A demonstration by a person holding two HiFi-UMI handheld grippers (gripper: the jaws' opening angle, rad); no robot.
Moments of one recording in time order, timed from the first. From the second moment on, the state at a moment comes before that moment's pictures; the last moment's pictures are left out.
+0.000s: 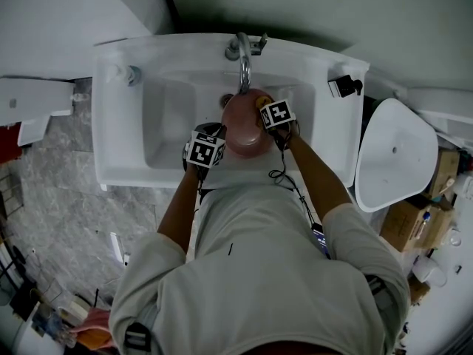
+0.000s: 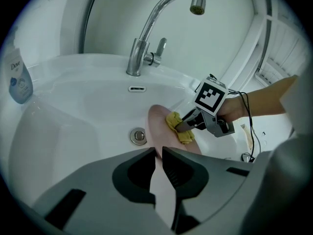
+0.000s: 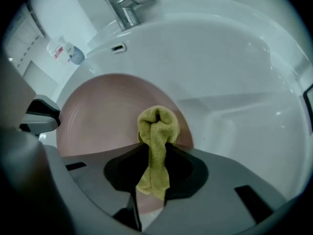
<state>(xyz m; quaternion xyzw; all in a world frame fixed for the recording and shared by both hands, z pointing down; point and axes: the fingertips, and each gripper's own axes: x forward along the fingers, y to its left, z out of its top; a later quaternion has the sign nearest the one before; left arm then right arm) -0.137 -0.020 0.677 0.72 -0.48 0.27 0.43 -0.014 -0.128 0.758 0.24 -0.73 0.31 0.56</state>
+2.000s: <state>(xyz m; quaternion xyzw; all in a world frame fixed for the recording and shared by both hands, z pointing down) -0.140 -0.004 0.693 0.71 -0.47 0.29 0.45 0.004 -0.081 0.770 0.19 -0.71 0.33 0.59</state>
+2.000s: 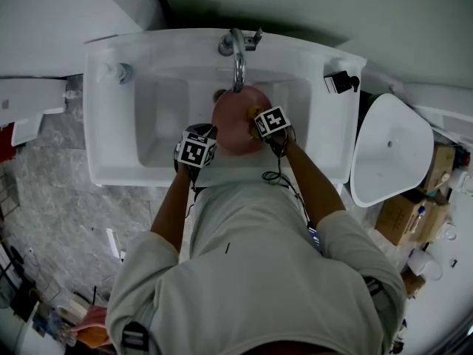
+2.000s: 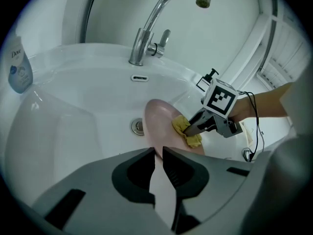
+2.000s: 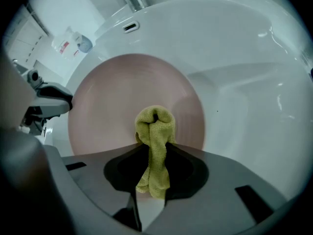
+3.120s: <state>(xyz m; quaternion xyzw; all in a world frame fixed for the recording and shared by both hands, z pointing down) -0.145 -0.003 0.713 0.70 -0.46 0.29 0.47 -0.121 -0.032 0.739 0.04 -0.81 0.21 0.54</state>
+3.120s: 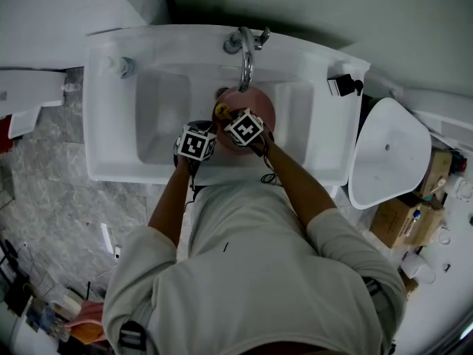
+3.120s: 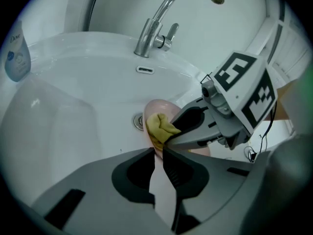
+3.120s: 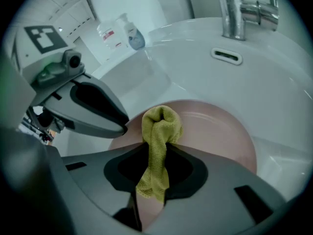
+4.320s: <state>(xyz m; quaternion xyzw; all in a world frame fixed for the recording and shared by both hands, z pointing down) -0.175 -0.010 0.727 0.69 -0.49 0.34 0.42 -0.023 -0.058 0.661 0.29 -0.83 0.21 0.44</state>
